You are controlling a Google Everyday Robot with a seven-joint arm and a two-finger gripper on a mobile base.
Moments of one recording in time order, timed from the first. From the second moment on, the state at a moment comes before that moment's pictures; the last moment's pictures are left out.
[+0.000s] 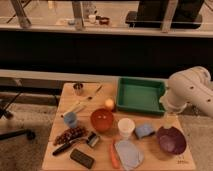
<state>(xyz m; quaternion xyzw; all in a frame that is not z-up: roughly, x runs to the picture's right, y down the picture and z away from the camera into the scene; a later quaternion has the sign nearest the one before) 0.293 0.114 0.680 -0.28 0.02 0.03 0.96</state>
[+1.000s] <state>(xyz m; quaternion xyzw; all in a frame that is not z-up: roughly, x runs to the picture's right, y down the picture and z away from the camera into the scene) 0.294 0.123 0.682 -0.29 0.02 0.02 0.96</state>
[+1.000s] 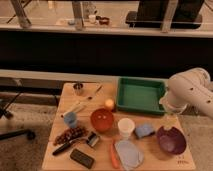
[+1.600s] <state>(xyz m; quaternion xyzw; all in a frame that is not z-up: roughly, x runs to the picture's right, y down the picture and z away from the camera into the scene) 0.286 0.143 0.675 -0.30 -0.03 0.00 0.95</state>
